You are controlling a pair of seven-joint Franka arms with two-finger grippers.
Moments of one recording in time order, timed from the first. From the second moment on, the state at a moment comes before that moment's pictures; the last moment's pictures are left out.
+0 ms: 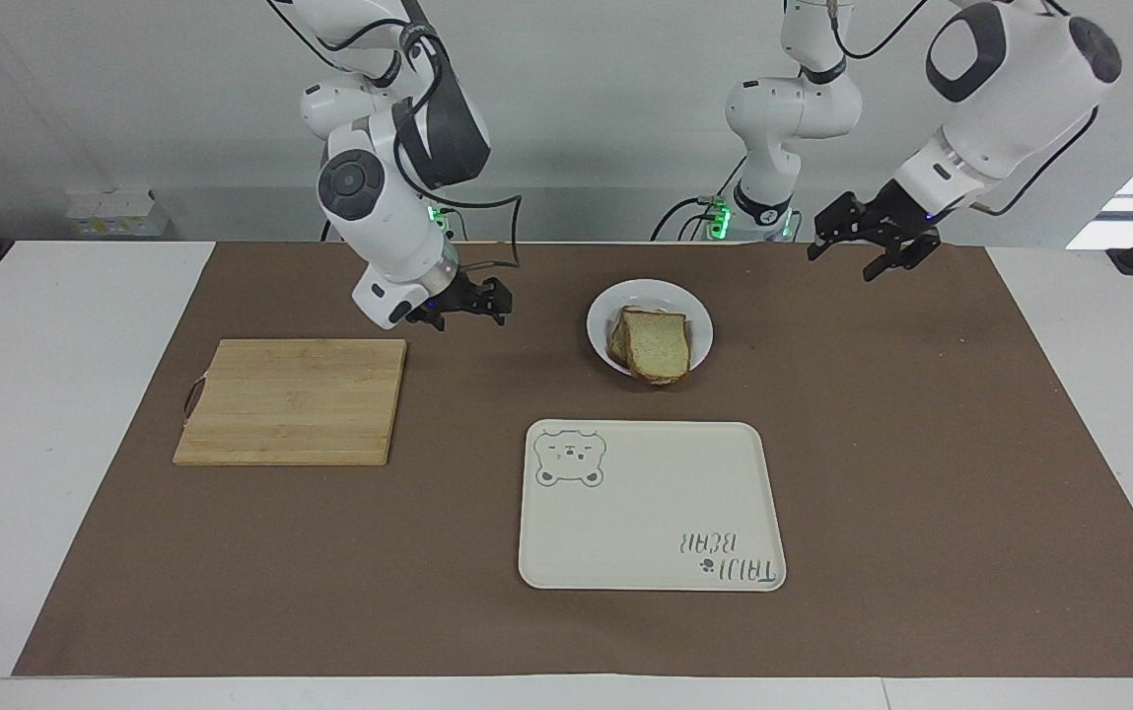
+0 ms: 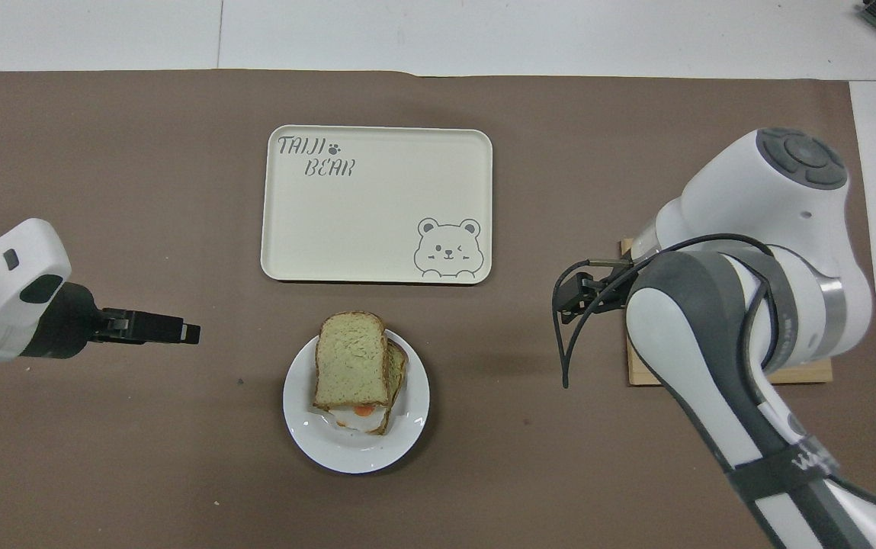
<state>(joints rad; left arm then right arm) -0.10 -0.21 0.03 -2.19 -0.51 1.87 0.23 0.33 0.13 -0.12 -1.82 0.20 1.67 0.23</state>
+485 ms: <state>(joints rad) -0.07 -0.21 0.05 -2.50 -0.90 1.99 0.50 0.19 0.10 -0.12 -1.74 0.05 1.67 0.06</state>
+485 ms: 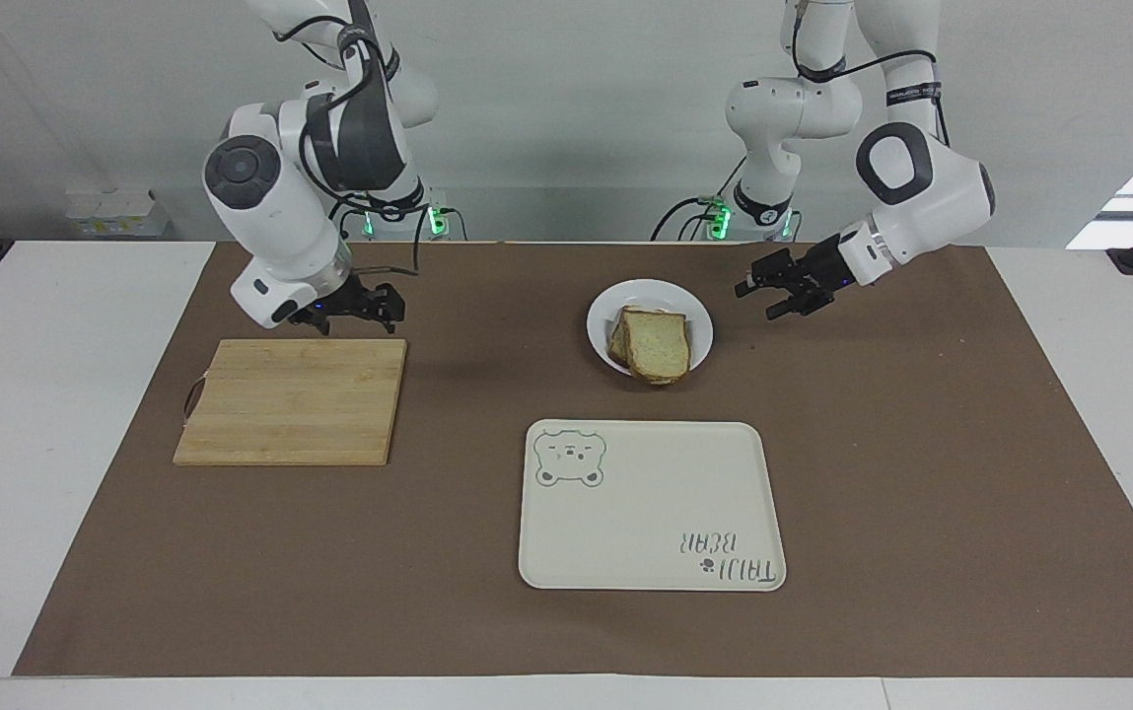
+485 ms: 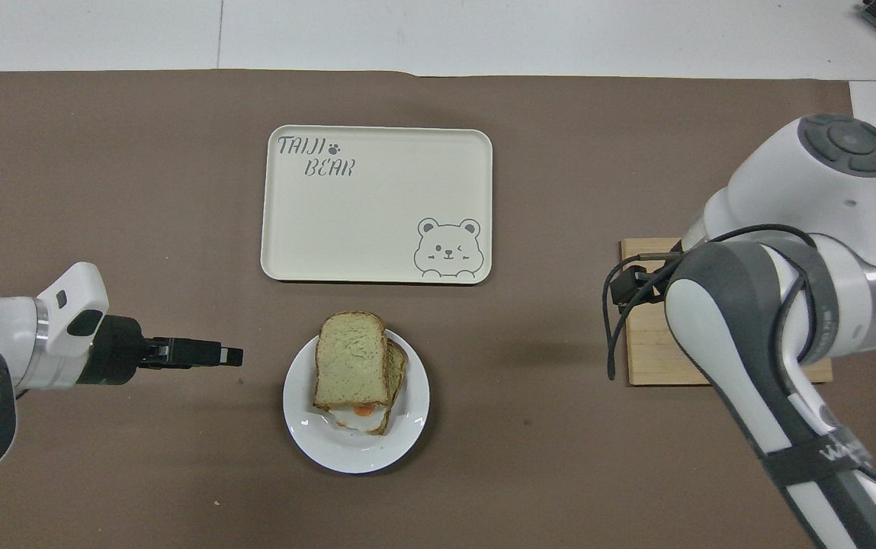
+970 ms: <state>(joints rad) -0.04 -0.12 0.05 -2.57 -1.11 2.01 0.70 0.14 0.00 -0.13 -1.70 0.04 1.67 0.06</state>
